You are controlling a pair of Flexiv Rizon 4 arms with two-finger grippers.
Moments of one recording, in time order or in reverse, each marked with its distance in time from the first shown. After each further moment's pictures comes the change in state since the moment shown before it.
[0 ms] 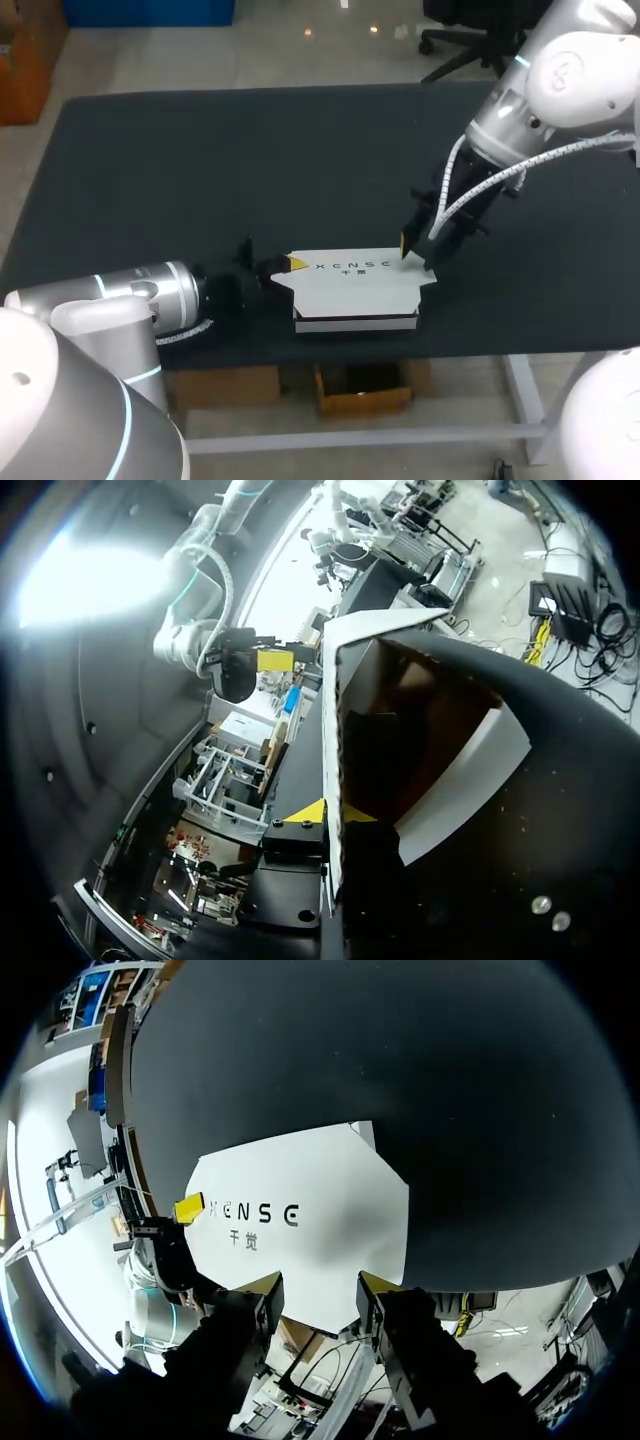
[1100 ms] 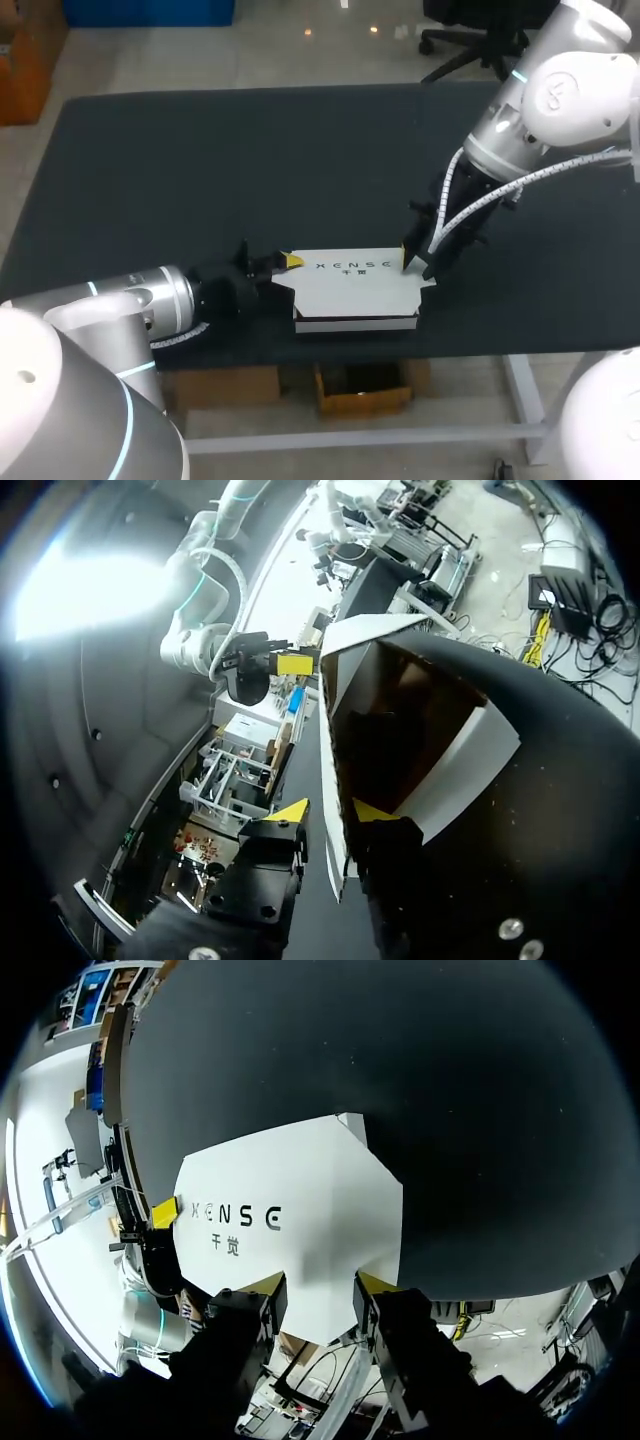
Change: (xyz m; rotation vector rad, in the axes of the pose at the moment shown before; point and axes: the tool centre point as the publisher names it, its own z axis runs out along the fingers) left arm -0.003 -0.001 -0.010 -0.007 -0.033 0.028; right arm -0.010 0.000 0.015 -0.009 -0.010 -0.003
